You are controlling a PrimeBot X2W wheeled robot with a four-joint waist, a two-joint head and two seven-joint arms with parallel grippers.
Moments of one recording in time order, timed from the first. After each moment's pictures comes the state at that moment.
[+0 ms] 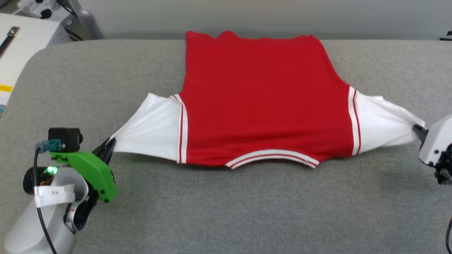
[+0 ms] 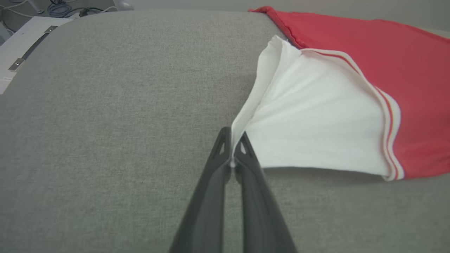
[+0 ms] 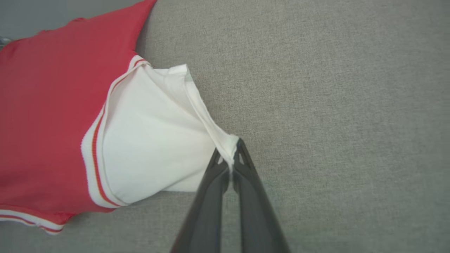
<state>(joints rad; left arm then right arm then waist) -0.43 0.53 -0.41 0.48 -0.74 -0.07 0.07 -0.55 -0.37 -0.09 0.60 0.46 0.14 0.50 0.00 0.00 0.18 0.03</state>
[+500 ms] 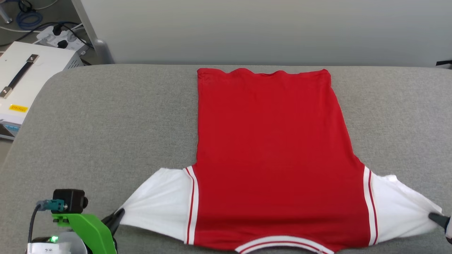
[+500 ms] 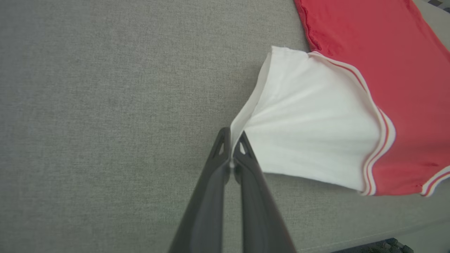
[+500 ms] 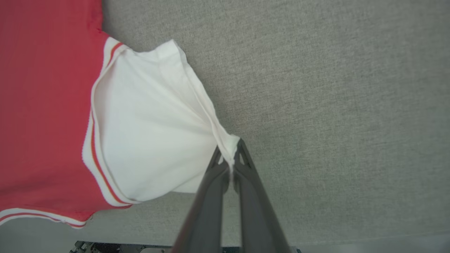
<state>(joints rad) -0.01 0.64 -0.37 0.05 -0.91 0.08 0.27 -0.10 -0.36 -0.30 0.21 0.56 0.14 0.93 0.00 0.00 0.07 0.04</state>
